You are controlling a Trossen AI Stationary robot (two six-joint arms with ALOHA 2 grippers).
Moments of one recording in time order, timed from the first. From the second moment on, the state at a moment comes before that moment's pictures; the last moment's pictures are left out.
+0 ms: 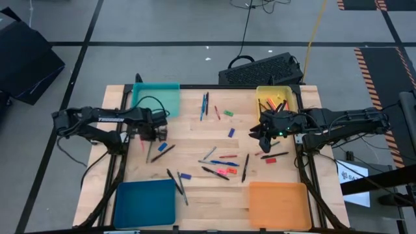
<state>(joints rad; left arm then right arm) 0.37 1.27 0.60 -0.87 0.09 -1.12 0.08 0.96 0.95 -0.67 0.15 0.50</state>
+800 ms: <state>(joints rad) 0.16 1.10 0.91 -0.54 -0.08 -0.92 0.16 1.25 0.82 -0.04 0.10 0.29</state>
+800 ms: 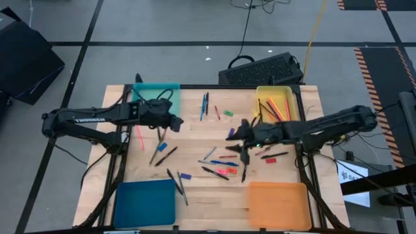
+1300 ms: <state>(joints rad) -0.27 1.05 0.69 -0.87 -0.42 -1.27 0.22 1.32 0.83 -0.06 0.10 0.31</state>
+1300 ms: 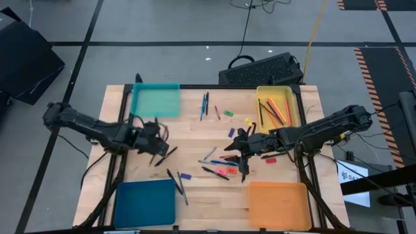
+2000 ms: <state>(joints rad) -0.28 1.18 0.38 -0.58 -0.47 -1.46 0.26 1.32 0.83 -0.08 0.08 0.62</state>
